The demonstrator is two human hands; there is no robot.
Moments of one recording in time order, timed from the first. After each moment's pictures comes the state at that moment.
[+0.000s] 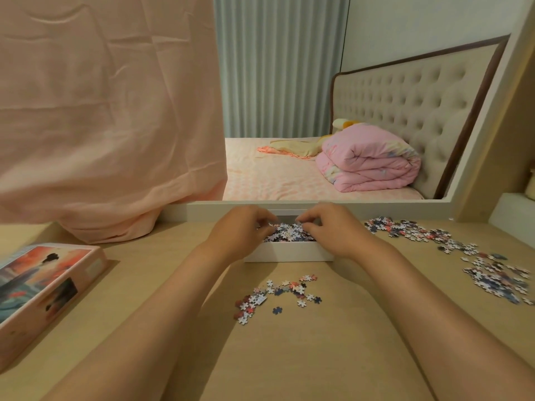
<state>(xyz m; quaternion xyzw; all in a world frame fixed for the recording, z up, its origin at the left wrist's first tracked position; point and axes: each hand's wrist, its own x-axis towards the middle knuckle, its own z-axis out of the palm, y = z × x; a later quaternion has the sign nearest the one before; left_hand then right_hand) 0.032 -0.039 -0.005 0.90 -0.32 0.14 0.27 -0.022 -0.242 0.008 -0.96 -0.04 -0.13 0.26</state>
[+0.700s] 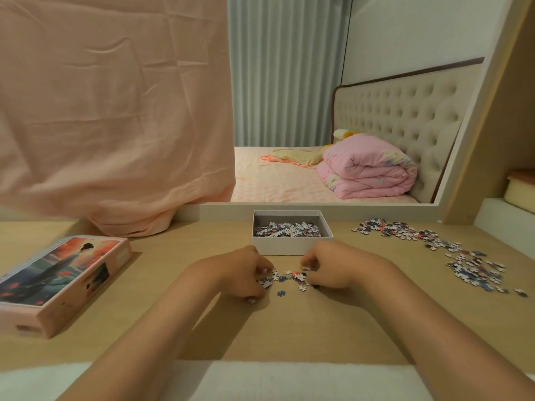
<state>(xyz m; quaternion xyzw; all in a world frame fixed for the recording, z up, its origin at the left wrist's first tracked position) -0.043 -0.005 -0.010 0.94 -0.32 -0.11 0.05 -0.089 -0.218 0.003 -0.99 -0.06 0.07 0.10</state>
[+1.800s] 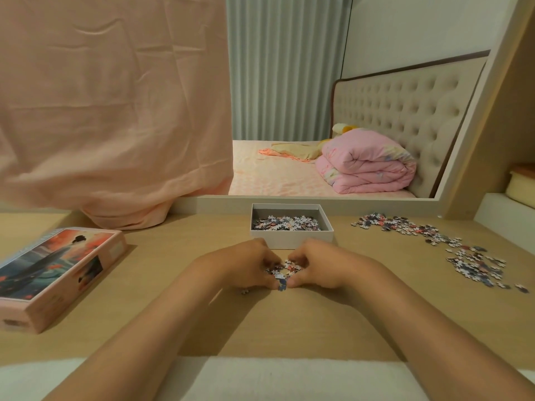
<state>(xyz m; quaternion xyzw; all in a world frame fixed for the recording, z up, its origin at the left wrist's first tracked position) -0.037 -0.017 -0.016 0.92 -0.37 -0.10 0.10 -0.083 -0.204 -0.013 -0.98 -0.07 0.08 0.14</state>
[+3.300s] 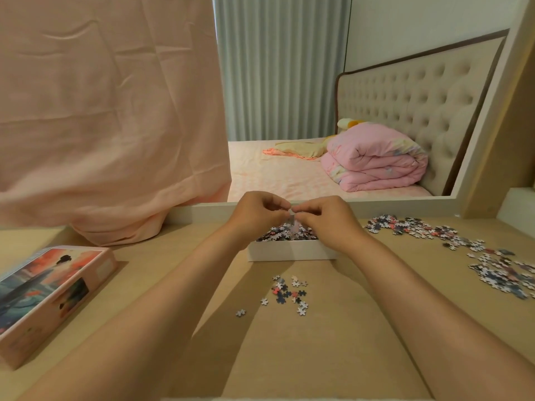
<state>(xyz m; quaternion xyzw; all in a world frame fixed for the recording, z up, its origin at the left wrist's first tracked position) 0.026 -0.063 0.017 0.81 -0.22 0.02 0.54 -0.018 -0.232 0.005 -0.87 -0.01 -0.18 0.45</state>
